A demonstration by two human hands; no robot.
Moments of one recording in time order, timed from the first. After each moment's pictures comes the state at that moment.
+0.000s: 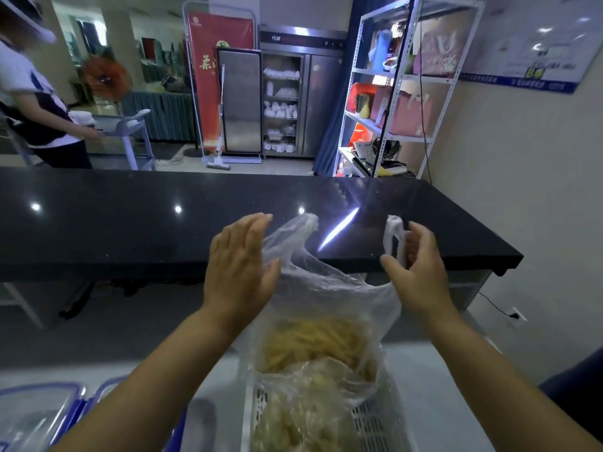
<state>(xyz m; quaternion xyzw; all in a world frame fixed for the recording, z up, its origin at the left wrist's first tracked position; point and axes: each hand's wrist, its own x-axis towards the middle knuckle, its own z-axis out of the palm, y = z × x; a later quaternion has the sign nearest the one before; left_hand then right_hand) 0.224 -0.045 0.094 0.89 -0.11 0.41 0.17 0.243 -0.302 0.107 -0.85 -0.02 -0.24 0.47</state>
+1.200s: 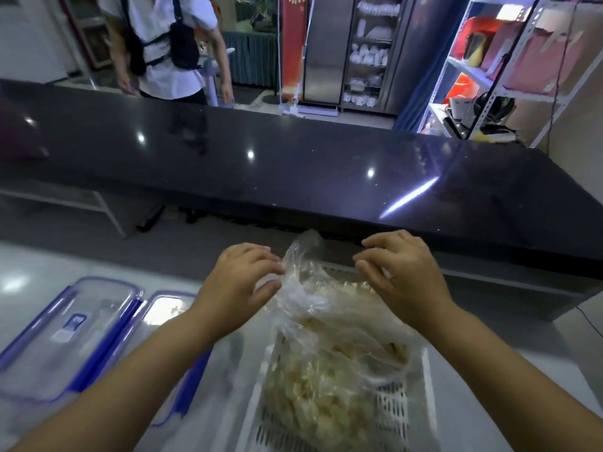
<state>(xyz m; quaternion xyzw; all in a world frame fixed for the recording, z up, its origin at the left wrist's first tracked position) 0.175 -0.004 0.009 0.97 -0.08 0.19 0.15 0.264 -0.262 0.050 -0.87 -0.38 -0.22 0.22</state>
